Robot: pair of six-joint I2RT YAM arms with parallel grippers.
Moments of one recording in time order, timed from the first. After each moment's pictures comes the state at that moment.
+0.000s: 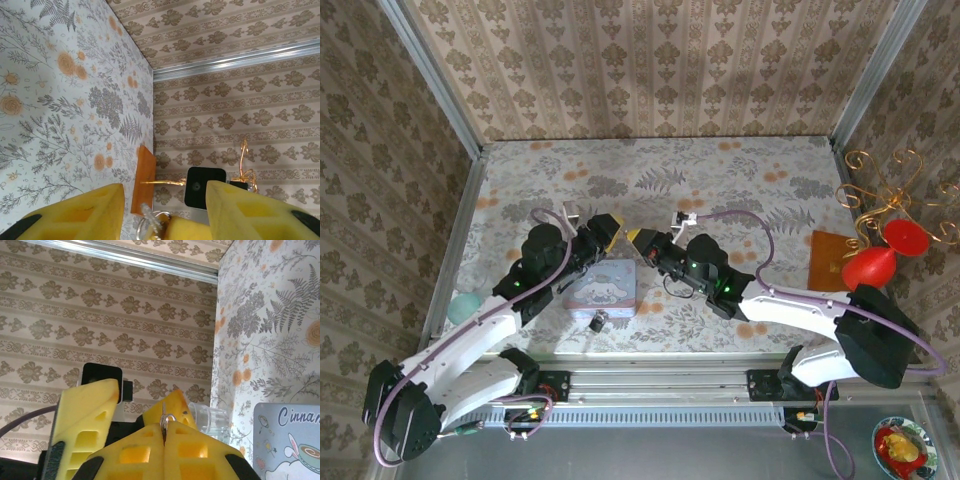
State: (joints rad) left arm -0.66 0.94 0.62 0.15 0.21 -1.32; right arm 0.89 1.37 0.69 0.62 0.05 1.34
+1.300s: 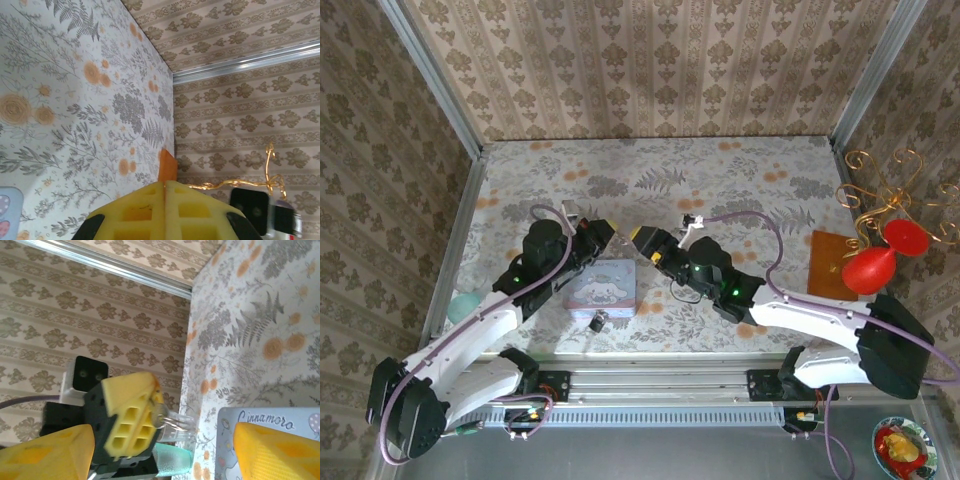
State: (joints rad) left arm -0.61 0.97 0.63 0.09 0.23 -1.22; right arm 0.90 1.26 0.69 0.44 0.15 1.22
